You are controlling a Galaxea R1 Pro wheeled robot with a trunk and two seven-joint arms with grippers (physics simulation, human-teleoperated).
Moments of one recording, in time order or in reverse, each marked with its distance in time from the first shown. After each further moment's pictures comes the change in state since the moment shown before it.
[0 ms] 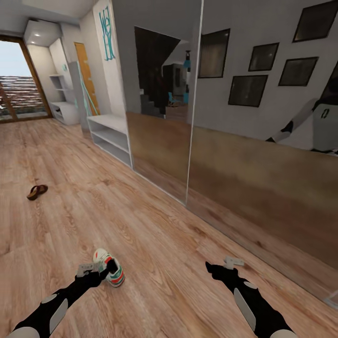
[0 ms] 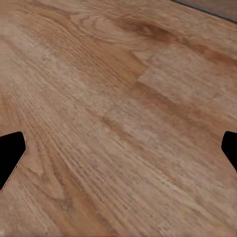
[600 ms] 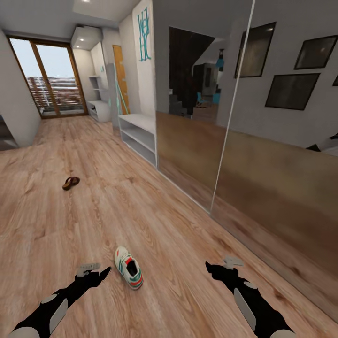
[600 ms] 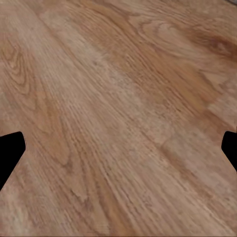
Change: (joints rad) left arm 0.000 0.000 0.002 0.000 0.000 0.002 0.000; right arm 0.000 0.000 0.000 0.000 0.000 0.001 0.000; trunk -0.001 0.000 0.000
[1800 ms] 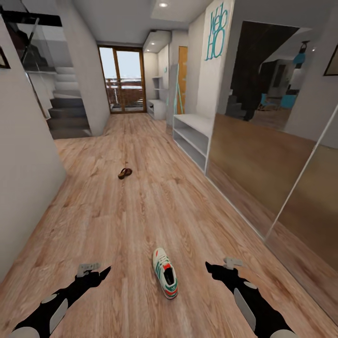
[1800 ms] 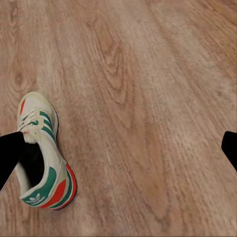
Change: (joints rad) left arm 0.000 0.000 -0.002 0.000 0.001 -0.001 0.000; right arm 0.000 0.000 0.000 0.000 0.000 0.000 0.001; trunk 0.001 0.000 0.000
